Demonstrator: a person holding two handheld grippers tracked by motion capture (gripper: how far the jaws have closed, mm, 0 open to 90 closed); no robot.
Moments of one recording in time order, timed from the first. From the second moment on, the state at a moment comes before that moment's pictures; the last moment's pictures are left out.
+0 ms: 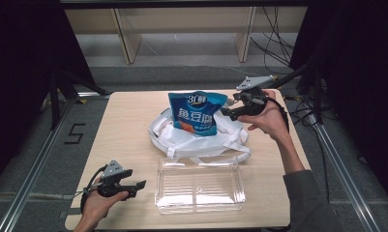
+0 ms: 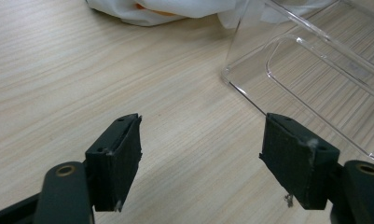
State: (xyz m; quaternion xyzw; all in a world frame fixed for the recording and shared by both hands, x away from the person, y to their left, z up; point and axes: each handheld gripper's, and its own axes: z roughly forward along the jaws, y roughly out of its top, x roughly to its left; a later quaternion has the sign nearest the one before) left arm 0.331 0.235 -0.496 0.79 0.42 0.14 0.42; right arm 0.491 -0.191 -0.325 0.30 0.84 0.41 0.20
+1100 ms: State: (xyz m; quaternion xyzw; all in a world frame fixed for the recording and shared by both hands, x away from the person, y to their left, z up) left arm 0.327 0.236 -0.497 0.79 0.42 0.13 0.42; right arm 0.532 -0.110 -0.300 0.23 0.88 0.36 0.18
